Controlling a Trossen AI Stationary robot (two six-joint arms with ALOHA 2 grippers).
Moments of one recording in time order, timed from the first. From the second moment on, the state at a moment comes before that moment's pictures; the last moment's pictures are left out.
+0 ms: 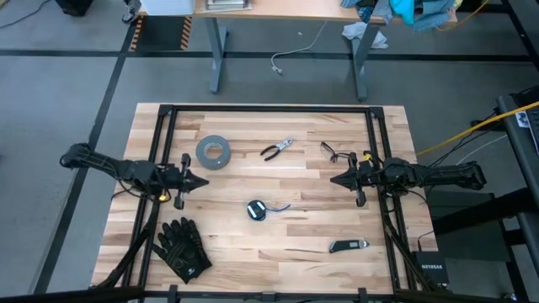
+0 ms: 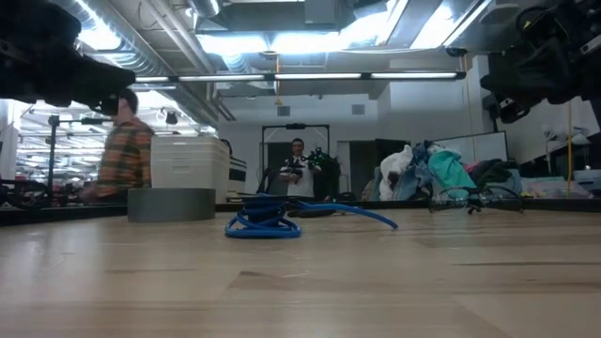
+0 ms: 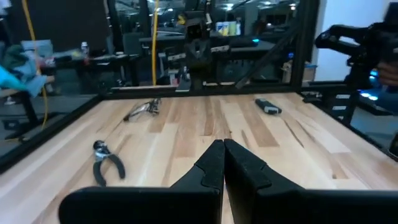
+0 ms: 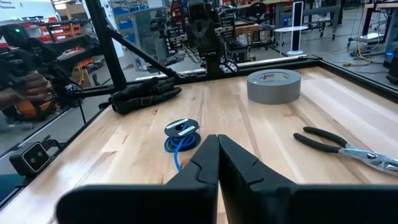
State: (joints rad) left arm -0.30 0.11 0.01 0.07 -0.31 0.03; right arm 0.06 0.10 0.01 0.01 -0.02 0.14
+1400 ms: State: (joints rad) left arm -0.02 0.02 0.01 0.01 -0.03 0.06; right arm 0.06 0.10 0.01 0.01 -0.04 0.13
